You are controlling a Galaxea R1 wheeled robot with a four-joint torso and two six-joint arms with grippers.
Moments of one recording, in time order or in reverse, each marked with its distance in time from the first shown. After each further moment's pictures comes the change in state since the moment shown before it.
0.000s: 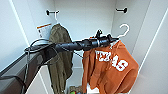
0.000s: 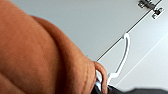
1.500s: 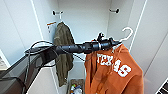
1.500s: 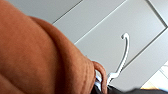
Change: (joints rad) left arm 0.030 -0.007 0.068 0.001 0.007 0.007; right arm 0.000 0.000 0.000 0.000 0.003 0.000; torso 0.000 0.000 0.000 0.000
